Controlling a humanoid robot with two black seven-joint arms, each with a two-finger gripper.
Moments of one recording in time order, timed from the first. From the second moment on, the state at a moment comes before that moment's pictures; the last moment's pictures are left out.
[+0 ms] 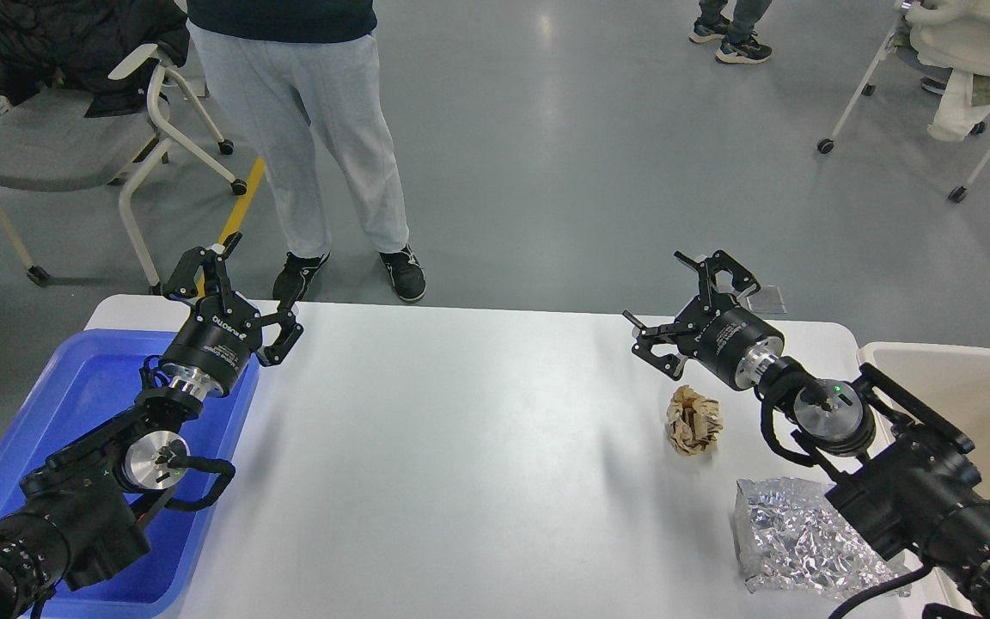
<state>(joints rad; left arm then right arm) -0.64 0.30 -0.66 -0.46 0.07 -0.60 -0.60 0.66 -0.20 0.88 0.71 0.11 0.24 -0.10</state>
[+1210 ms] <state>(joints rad) -0.64 0.30 -0.66 -0.46 0.07 -0.60 -0.60 0.72 -0.44 0.81 0.94 -0.14 0.31 -0.11</state>
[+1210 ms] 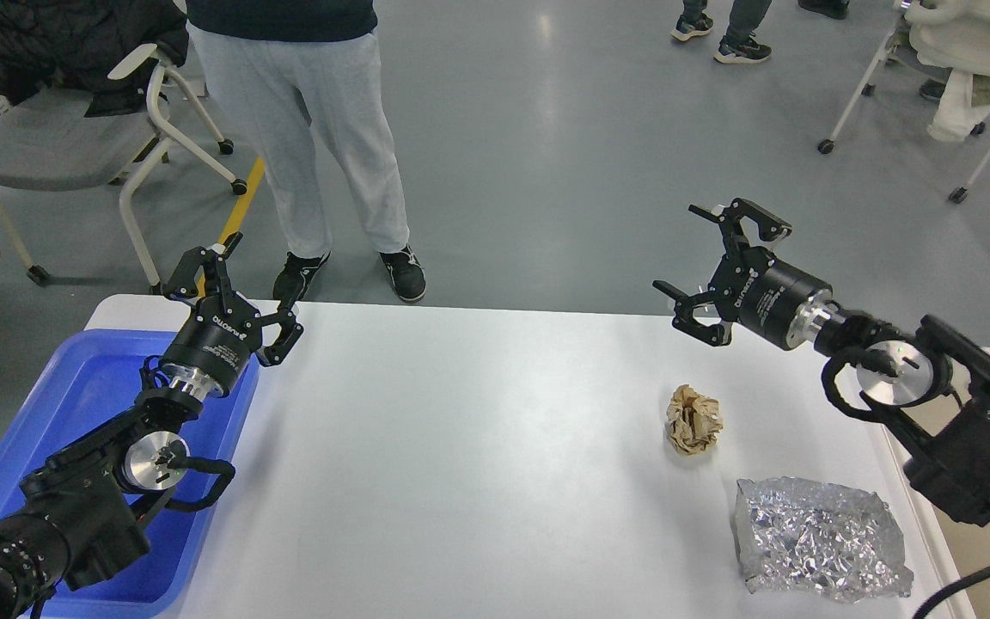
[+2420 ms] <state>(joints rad) -0.64 0.30 -0.66 -0.46 0.07 -0.60 -0.60 0.75 -1.20 0.25 1.33 -0.81 0.25 0.05</state>
